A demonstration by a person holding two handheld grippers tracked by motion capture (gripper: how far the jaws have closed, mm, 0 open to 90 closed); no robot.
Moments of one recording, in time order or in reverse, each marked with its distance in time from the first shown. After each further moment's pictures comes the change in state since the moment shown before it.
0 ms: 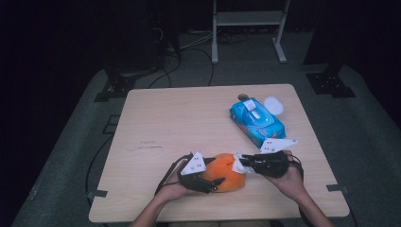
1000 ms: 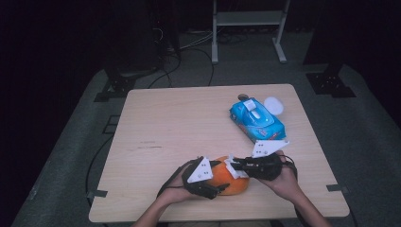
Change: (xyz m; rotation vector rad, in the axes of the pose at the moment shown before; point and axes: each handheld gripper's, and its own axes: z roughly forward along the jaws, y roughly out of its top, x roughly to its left) left arm -0.016 0.010 0.004 0.008 -0.034 0.093; right arm 0.020 0.018 0.004 0.001 0.092 -0.079
